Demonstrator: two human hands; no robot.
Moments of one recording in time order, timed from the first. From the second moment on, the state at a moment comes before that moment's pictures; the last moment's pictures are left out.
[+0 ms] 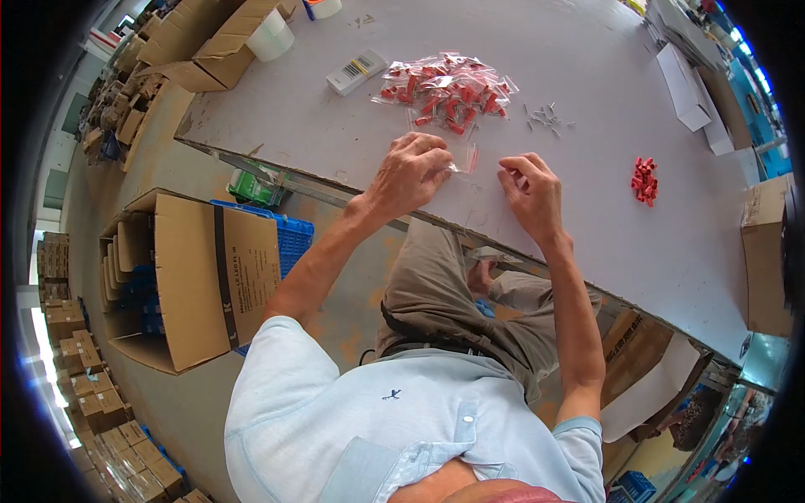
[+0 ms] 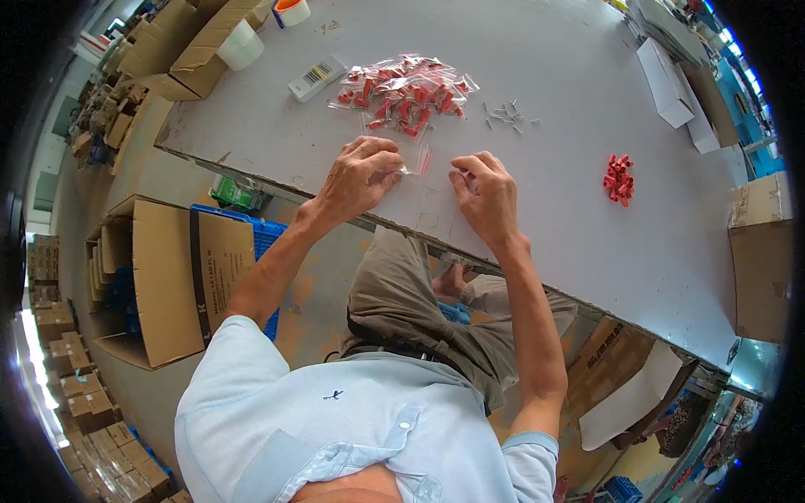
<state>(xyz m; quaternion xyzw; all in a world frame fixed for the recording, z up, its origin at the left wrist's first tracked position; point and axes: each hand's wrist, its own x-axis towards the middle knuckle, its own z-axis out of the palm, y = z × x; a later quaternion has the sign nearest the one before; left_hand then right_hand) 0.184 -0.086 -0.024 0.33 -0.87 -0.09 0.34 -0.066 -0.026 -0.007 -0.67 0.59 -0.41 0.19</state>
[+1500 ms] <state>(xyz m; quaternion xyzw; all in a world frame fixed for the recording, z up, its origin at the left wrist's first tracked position) 0.159 -0.081 -0.029 0.24 -0.92 -0.10 0.29 -0.089 -0.077 -0.017 -0.42 0.54 -0.48 0.54</state>
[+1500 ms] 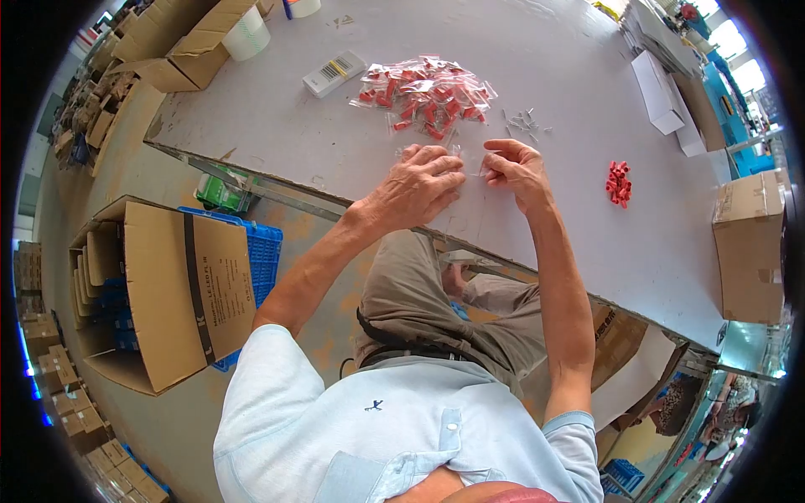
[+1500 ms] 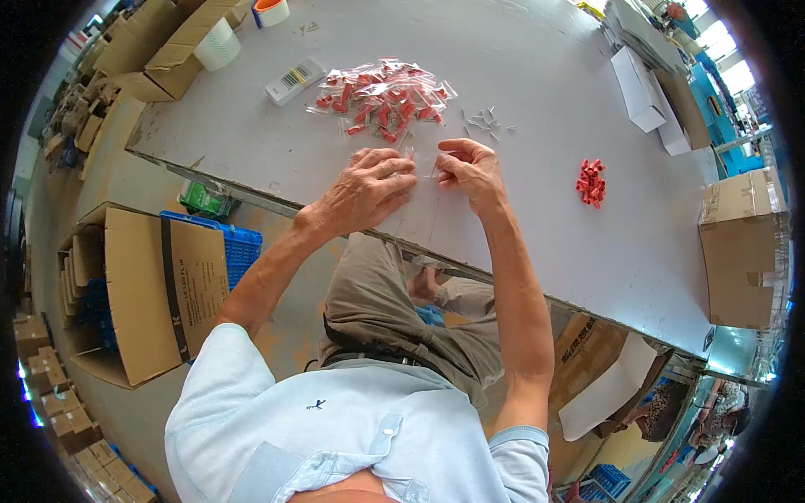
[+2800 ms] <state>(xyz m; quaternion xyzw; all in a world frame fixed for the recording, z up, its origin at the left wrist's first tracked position) -0.006 -0.050 -0.013 0.25 -0.59 -0.70 0.32 -0.200 0.057 -0.003 -0.41 0.51 -0.64 0.41</state>
